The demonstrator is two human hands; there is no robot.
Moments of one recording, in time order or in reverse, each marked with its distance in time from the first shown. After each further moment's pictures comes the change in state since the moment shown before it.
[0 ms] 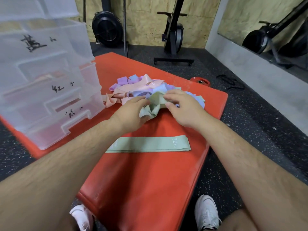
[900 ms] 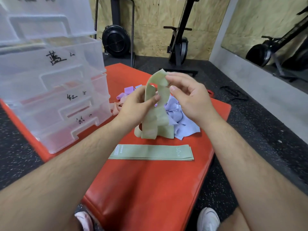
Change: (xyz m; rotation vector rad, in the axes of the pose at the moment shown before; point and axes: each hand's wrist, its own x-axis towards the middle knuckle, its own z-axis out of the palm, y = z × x) left_hand 0.002 0.046 -0.042 -0.950 0.331 -0.152; right_hand 0.013 -0.051 -0.034 0.509 0.244 -0.181
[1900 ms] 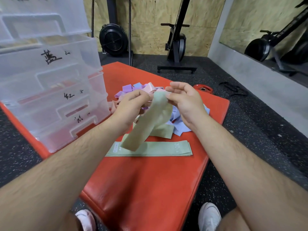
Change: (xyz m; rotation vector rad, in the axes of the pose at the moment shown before) left_hand -0.008 0.002 -0.006 -0.164 -0.047 -0.254; right_hand -0.010 0.018 0.015 0.430 0.196 0.528
